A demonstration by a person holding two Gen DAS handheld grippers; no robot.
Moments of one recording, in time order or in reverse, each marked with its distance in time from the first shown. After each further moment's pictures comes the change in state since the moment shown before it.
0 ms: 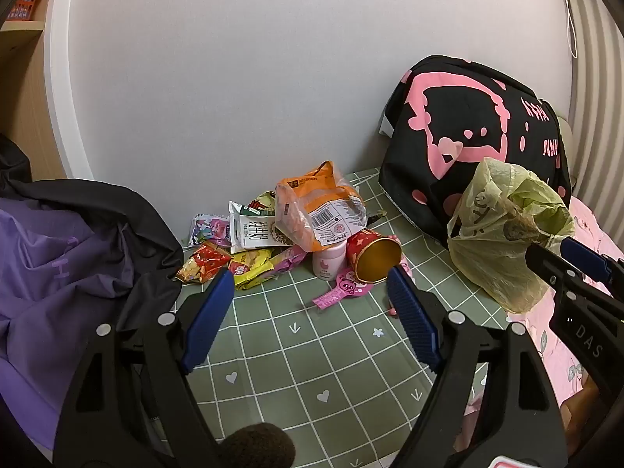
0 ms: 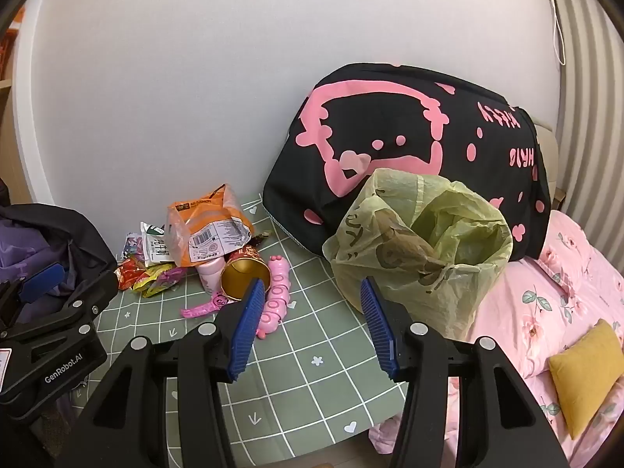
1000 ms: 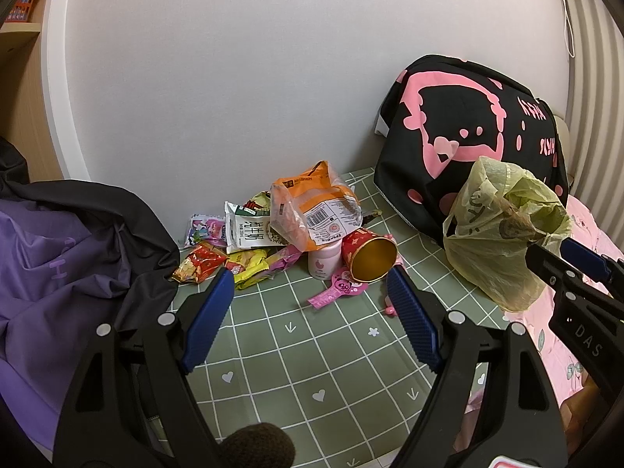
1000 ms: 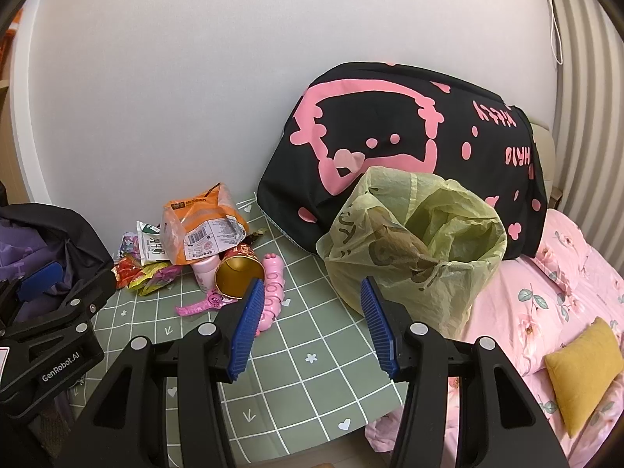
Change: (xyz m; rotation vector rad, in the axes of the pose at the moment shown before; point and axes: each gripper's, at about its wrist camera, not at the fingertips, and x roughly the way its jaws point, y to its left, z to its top) left arm 0.000 0.000 0.000 0.002 0.000 0.002; right arm -0.001 -0.004 -0.002 0.002 0.001 -0.002
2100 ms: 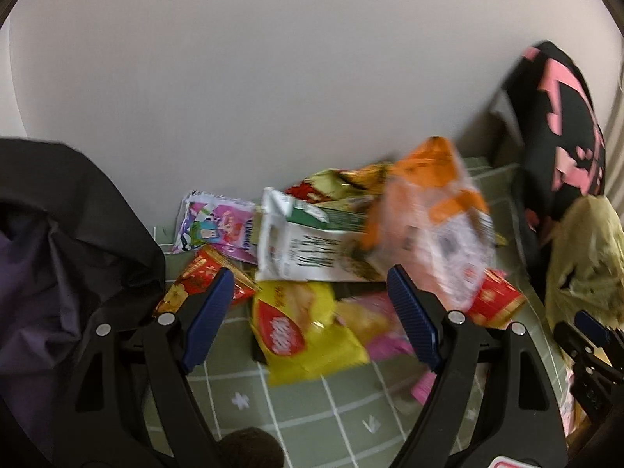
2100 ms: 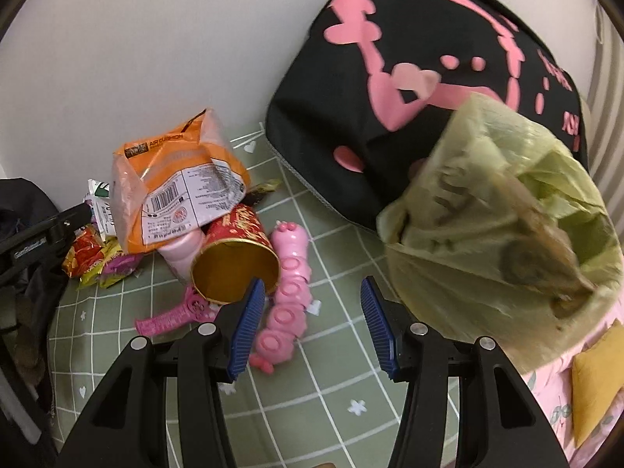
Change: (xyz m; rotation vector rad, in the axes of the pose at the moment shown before) left arm 0.198 0.111 0.033 -0.166 0.209 -0.010; right arm 0.172 0.042 0.013 -0.038 0.258 0.027
